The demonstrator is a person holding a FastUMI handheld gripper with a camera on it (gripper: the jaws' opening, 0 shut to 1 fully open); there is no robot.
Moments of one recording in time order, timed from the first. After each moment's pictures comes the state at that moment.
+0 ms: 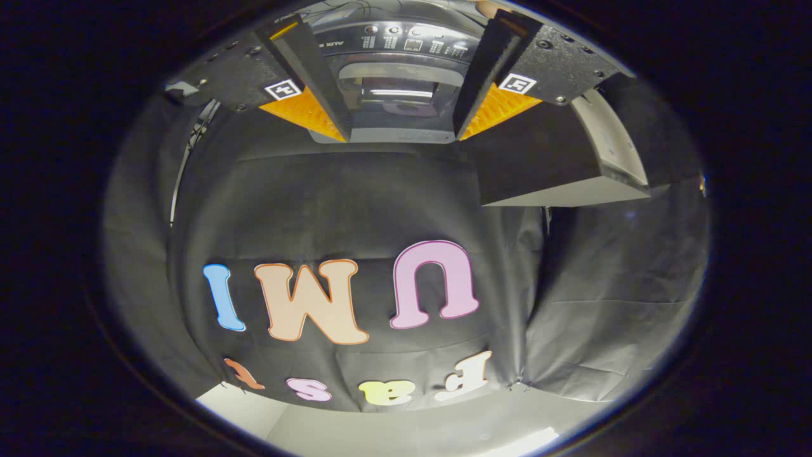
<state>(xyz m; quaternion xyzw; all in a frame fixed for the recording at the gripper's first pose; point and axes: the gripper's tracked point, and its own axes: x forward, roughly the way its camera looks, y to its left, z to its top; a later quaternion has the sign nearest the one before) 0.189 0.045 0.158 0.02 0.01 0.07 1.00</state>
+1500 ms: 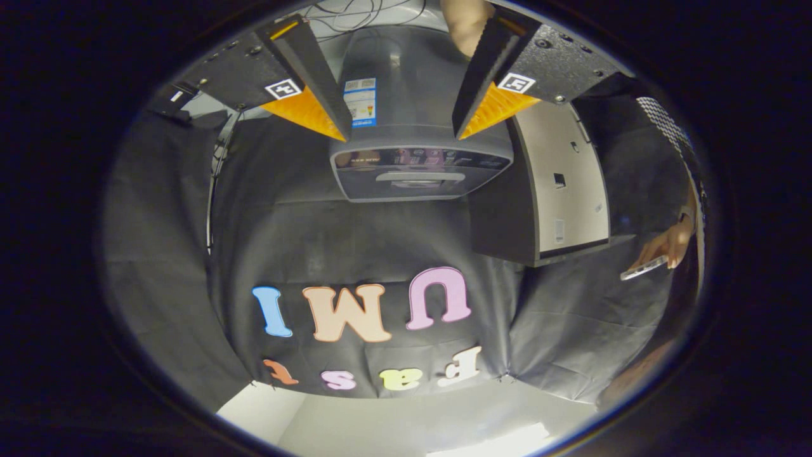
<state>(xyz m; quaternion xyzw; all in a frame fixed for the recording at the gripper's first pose) -0.006 0.000 -0.001 0.02 0.00 0.05 1.00</state>
